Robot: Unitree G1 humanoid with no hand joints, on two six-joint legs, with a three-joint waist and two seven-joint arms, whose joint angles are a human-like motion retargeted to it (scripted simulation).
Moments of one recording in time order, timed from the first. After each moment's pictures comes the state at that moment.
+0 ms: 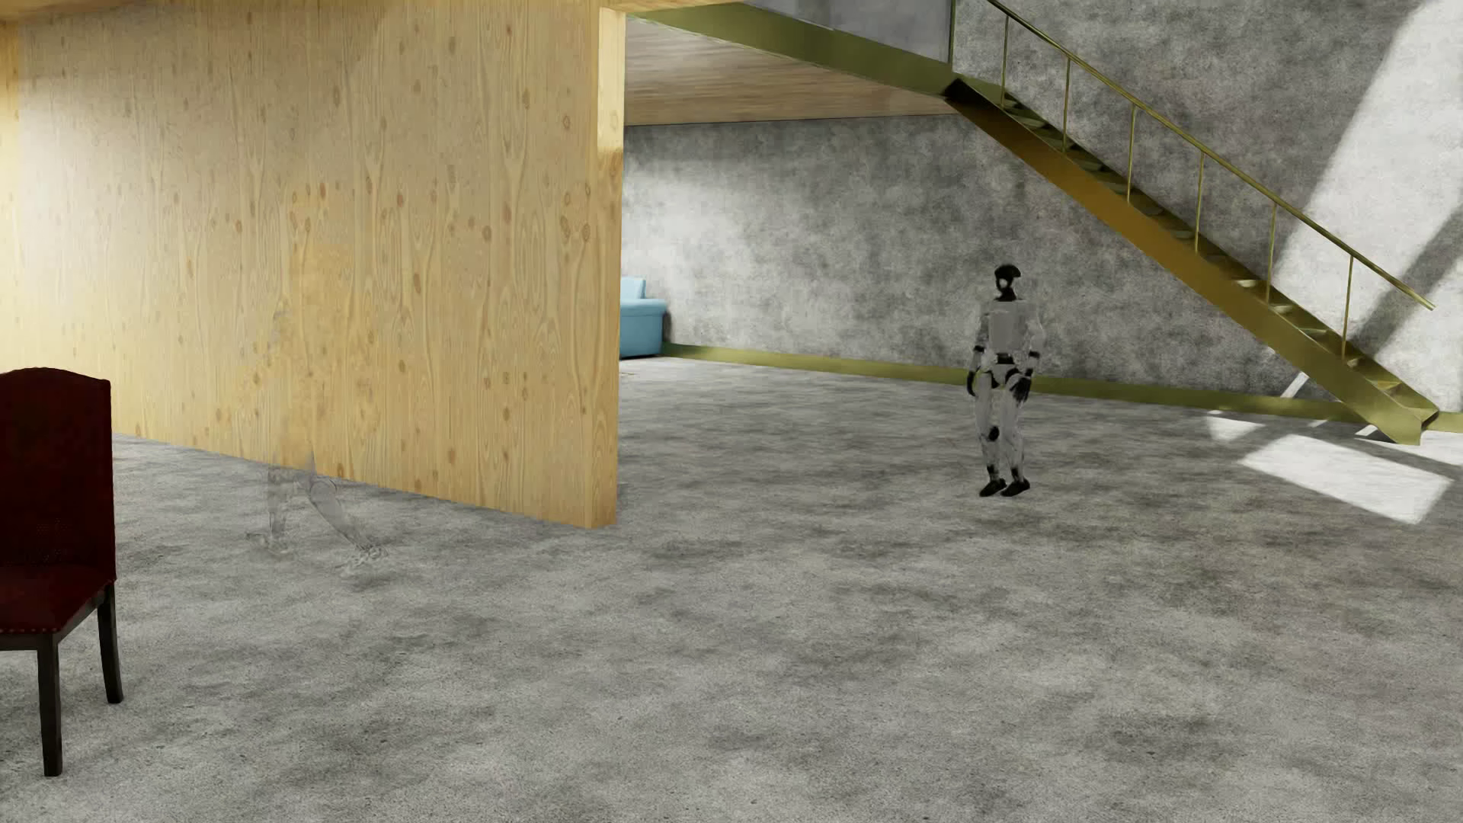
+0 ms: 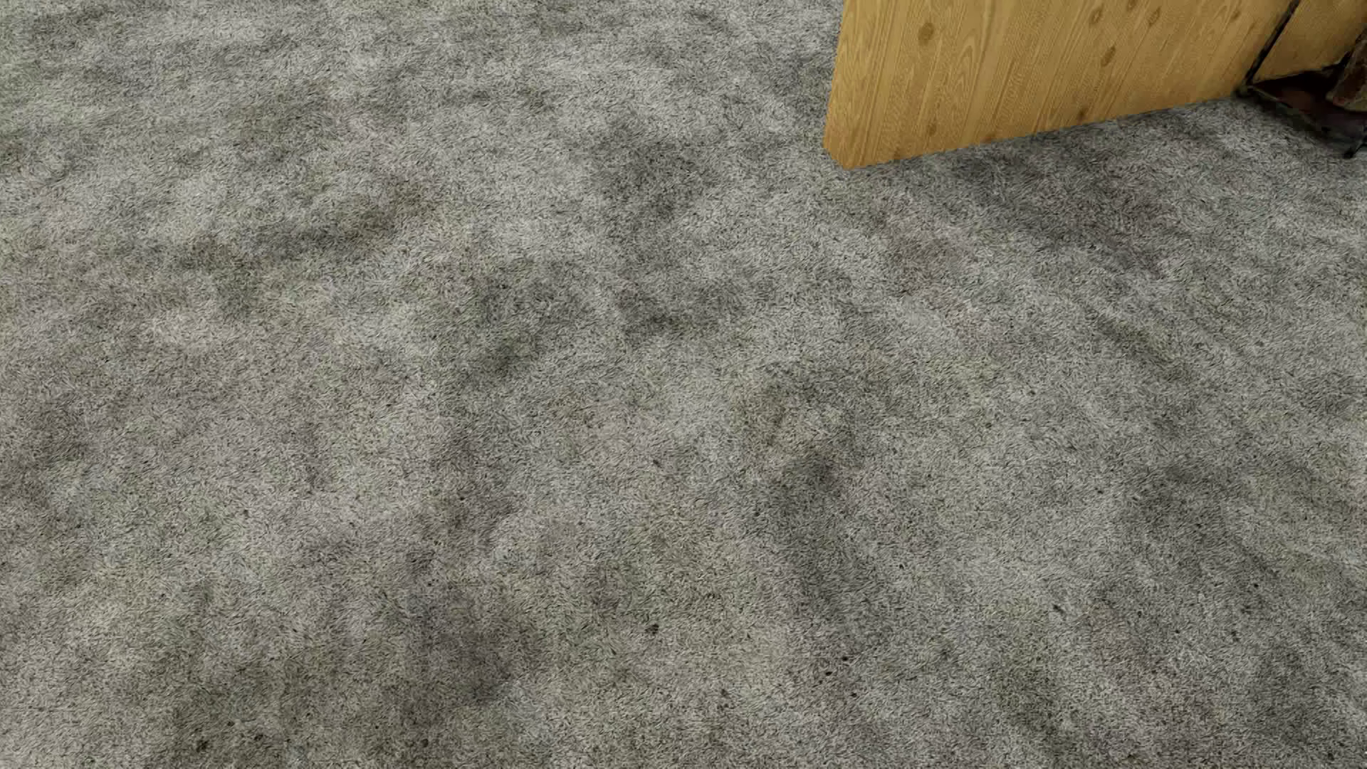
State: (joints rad) body -0.06 0.05 0.00 -0.16 -0.06 -0.05 0.00 0.00 0.01 0.44 0.22 0.21 0.23 -0.19 -0.05 0.35 -0.33 0.00 0.00 -0.63 0.51 0.87 0.91 0.00 0.00 0.00 0.00 0.00 0.00
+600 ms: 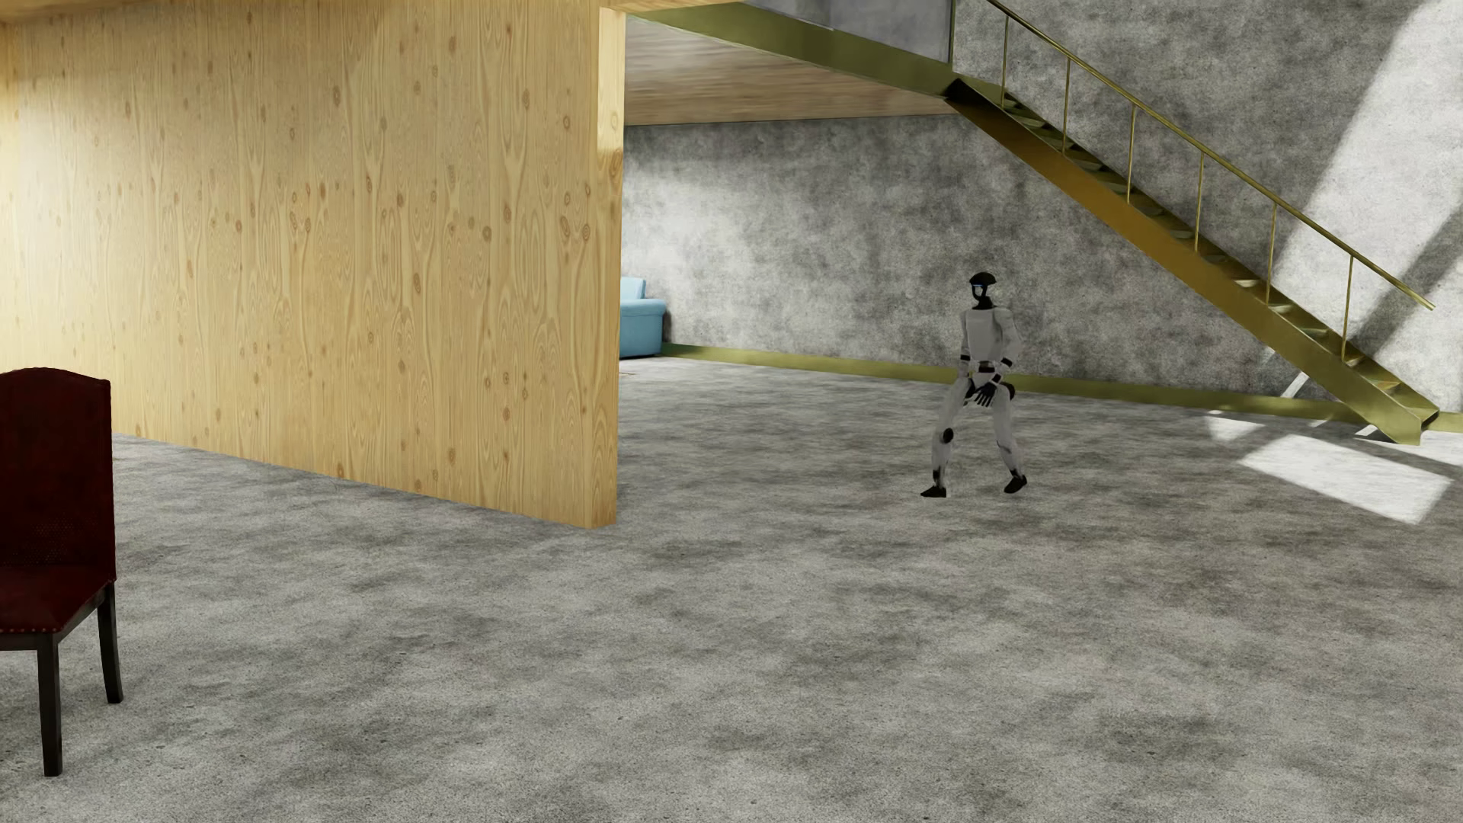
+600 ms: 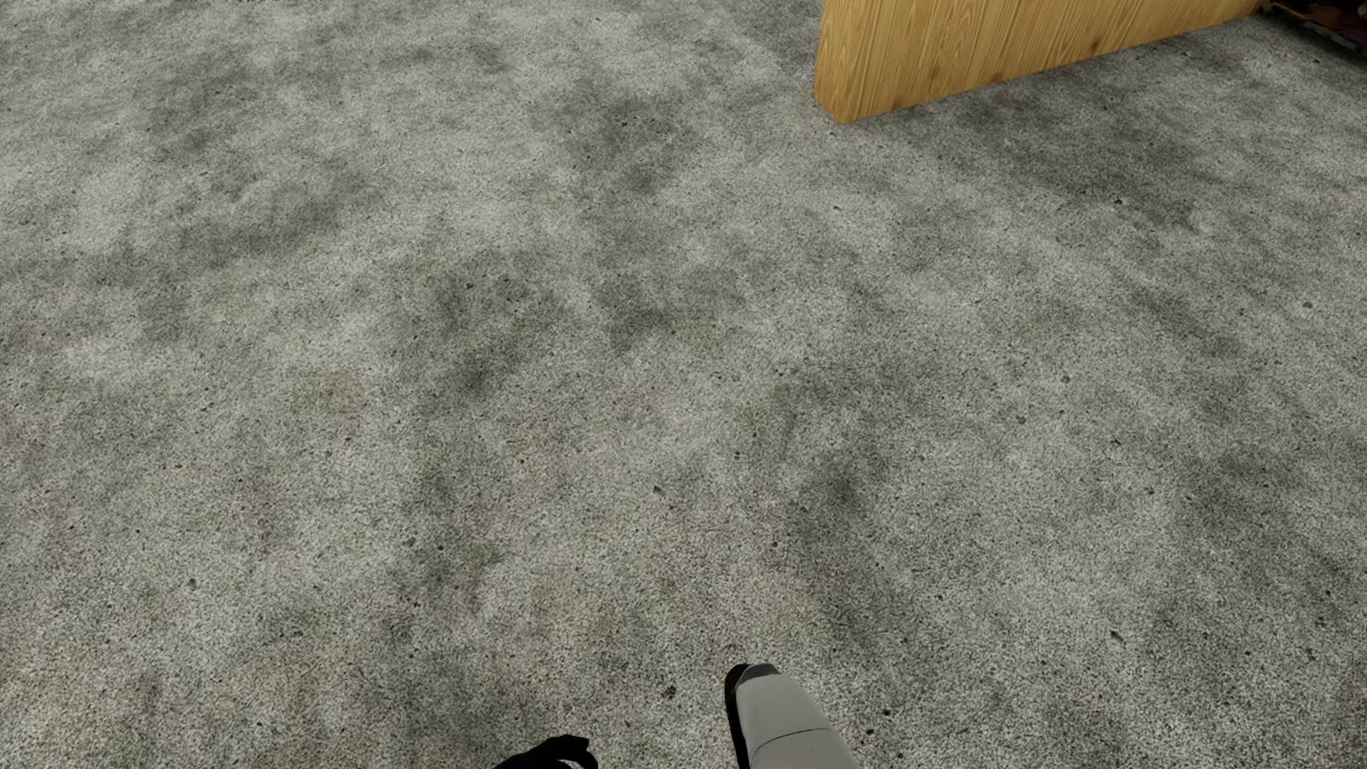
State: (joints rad) body 0.34 -0.62 -0.28 -0.12 -0.12 -0.02 0.00 0.00 0.12 0.39 0.66 0.07 0.32 -0.51 -0.14 0.39 -0.35 0.00 0.00 -0.65 0.53 0.65 0.98 0.00 0.00 0.00 0.00 0.00 0.00
